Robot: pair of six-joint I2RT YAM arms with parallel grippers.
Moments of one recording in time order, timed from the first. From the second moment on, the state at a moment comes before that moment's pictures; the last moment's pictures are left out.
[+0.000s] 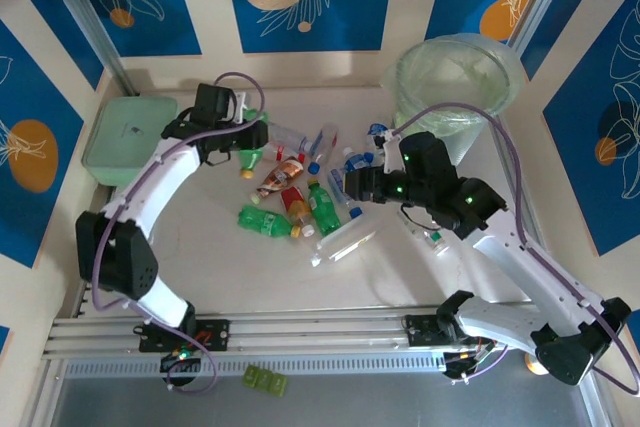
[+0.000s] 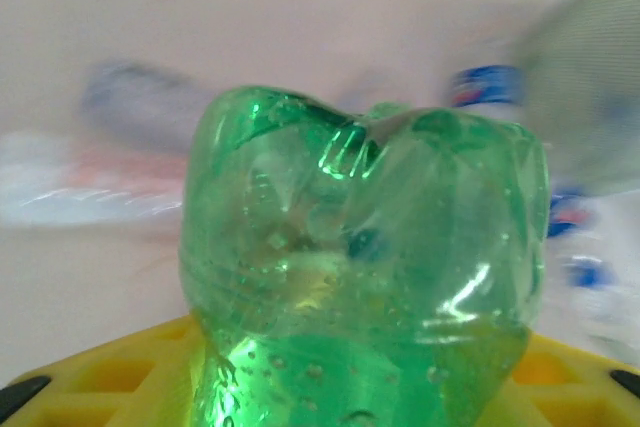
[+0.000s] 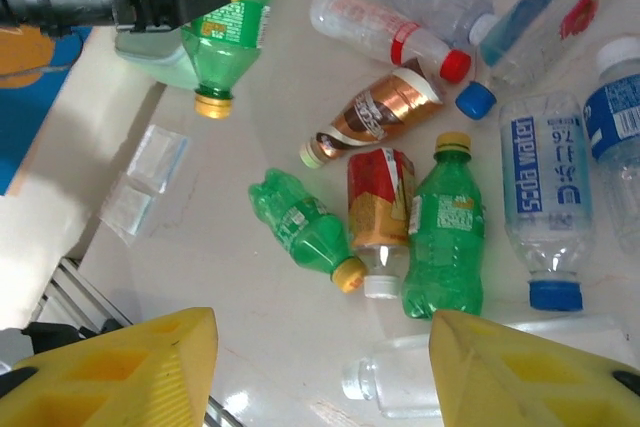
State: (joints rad) left arm -0.33 1.53 1.37 -0.52 0.35 -0.30; right arm 0.62 1.03 1.16 -0.70 -0.22 0.51
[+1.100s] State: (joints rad) left arm -0.60 1.45 1.25 -0.09 0.89 -0.40; right arm 0.51 1.28 1.35 -0.49 -0.62 0.65
